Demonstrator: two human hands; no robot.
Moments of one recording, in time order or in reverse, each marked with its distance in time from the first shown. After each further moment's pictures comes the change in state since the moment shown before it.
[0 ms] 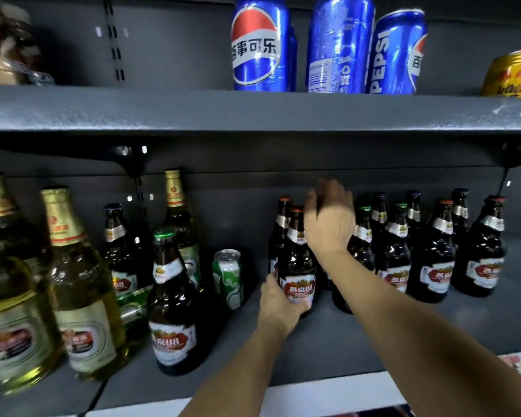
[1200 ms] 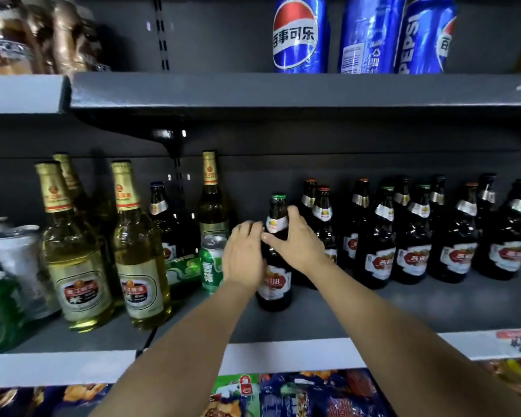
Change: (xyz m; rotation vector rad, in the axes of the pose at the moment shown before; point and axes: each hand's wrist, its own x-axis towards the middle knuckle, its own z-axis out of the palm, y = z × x) left_hand -0.024 0.015 -0.120 0.684 0.357 0.452; right_hand -0.079 -0.066 -0.010 0.054 -0.828 0.153
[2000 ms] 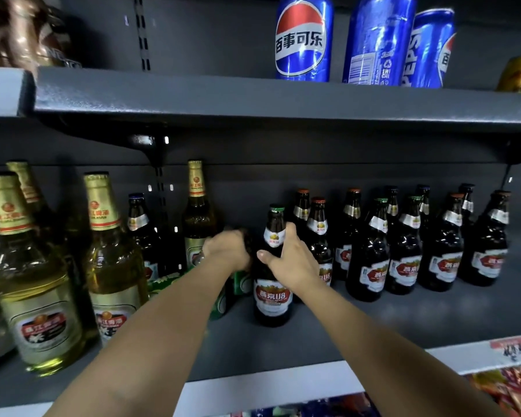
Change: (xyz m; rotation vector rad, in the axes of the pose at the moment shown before) left_hand 0.073 -0.023 -0.005 0.254 -0.462 -0.144; right_hand 0.009 -0.003 0.015 -0.008 0.041 0.154
